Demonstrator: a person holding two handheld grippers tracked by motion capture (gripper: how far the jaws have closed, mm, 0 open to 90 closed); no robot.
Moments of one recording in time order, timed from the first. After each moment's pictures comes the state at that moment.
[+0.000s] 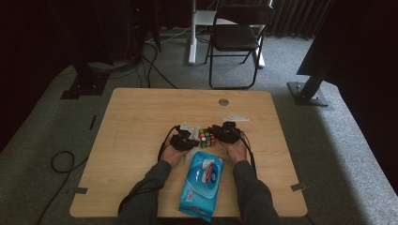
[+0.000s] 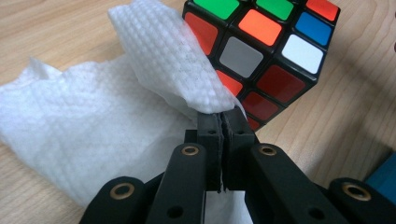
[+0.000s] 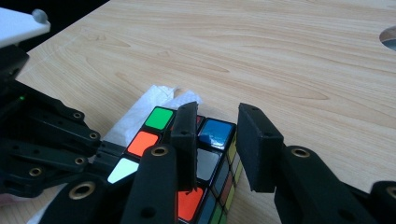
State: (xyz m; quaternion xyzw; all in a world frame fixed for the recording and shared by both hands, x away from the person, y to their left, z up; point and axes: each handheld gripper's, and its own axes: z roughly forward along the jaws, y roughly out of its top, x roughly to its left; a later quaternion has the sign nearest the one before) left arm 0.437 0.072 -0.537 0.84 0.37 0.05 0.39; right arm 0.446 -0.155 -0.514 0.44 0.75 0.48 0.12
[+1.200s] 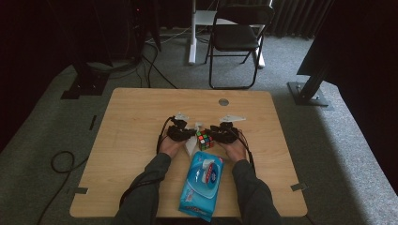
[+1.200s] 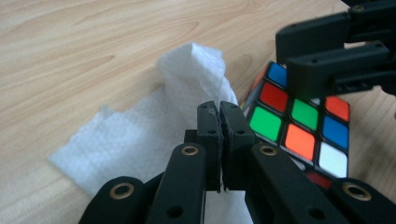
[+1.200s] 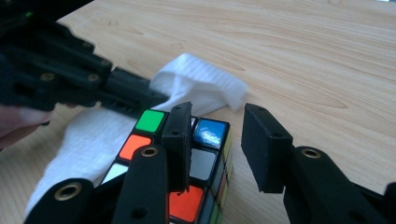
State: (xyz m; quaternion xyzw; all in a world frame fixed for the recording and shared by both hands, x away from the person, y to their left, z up) left arm 0.453 0.082 -0.513 0.81 0.41 0.07 0.42; right arm 0.446 -0.146 -0.511 0.40 0.78 0.47 0.12
